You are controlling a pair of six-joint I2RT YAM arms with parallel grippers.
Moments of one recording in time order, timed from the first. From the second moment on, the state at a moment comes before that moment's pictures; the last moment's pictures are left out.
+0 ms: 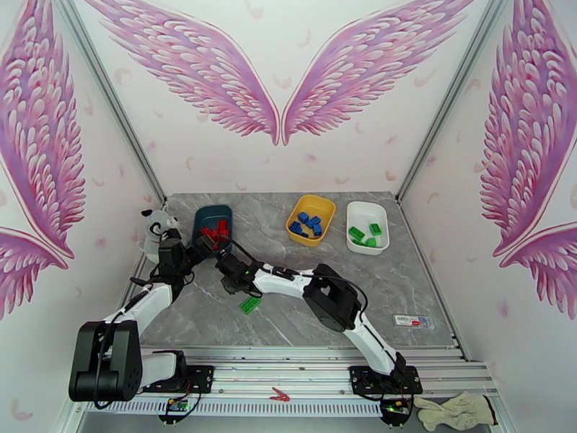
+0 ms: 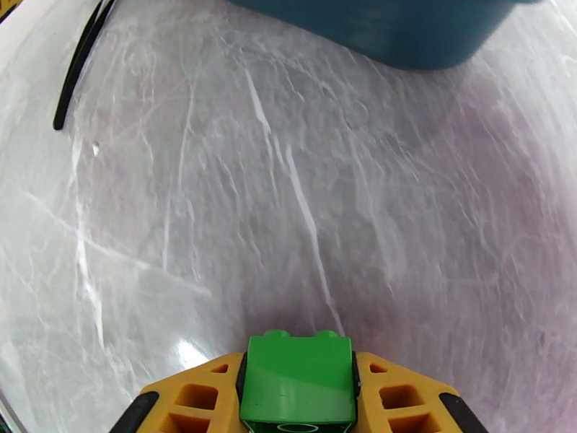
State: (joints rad) left arm 0.02 1.29 0.58 0.19 0.15 -0.70; right arm 1.04 2.29 1.71 -0.40 0.15 0.33
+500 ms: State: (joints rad) left arm -0.21 1.30 0.62 0.16 0.12 -0.62; right arm 0.94 1.93 1.43 -0.32 0.19 0.35
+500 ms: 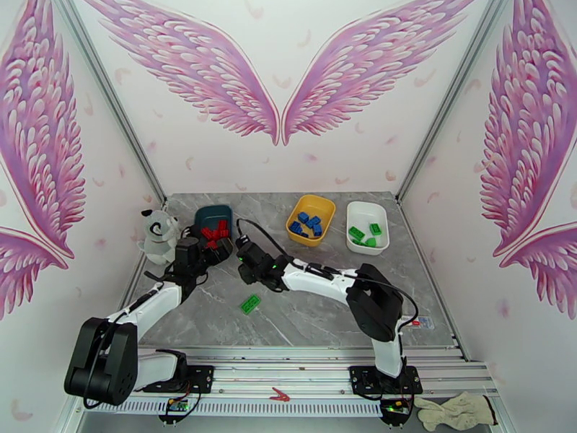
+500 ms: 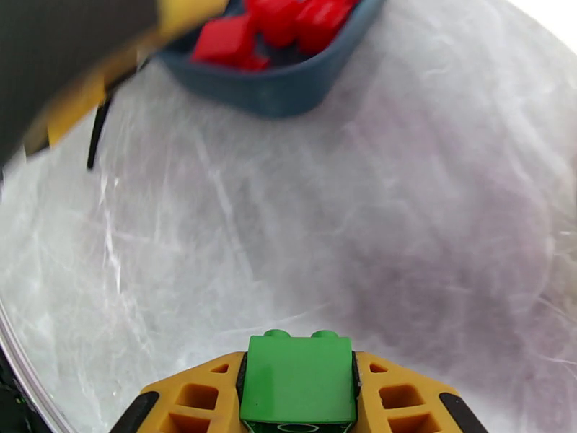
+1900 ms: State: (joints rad) left arm -0.79 1.53 0.91 0.05 -0.04 -0.26; right arm 0.05 1.87 1.48 -0.48 0.28 0.54
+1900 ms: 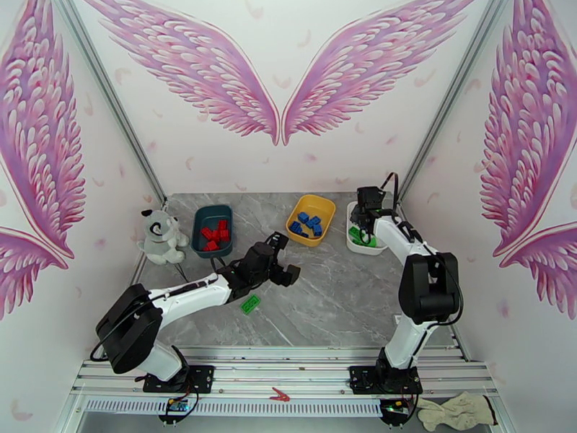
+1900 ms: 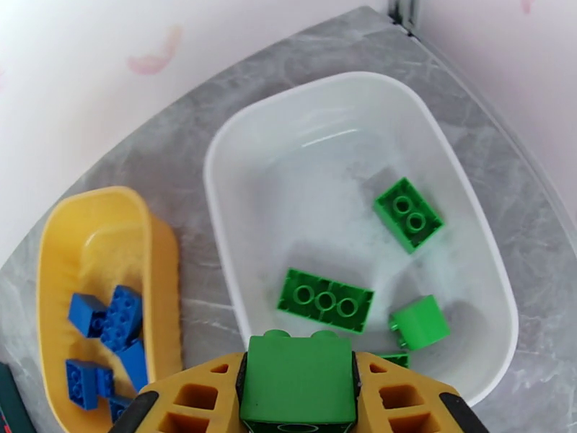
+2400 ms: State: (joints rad) left arm -0.54 1.34 0.78 0.07 -0.05 -0.36; right arm 0.19 1.71 1.30 -0.40 0.24 0.53
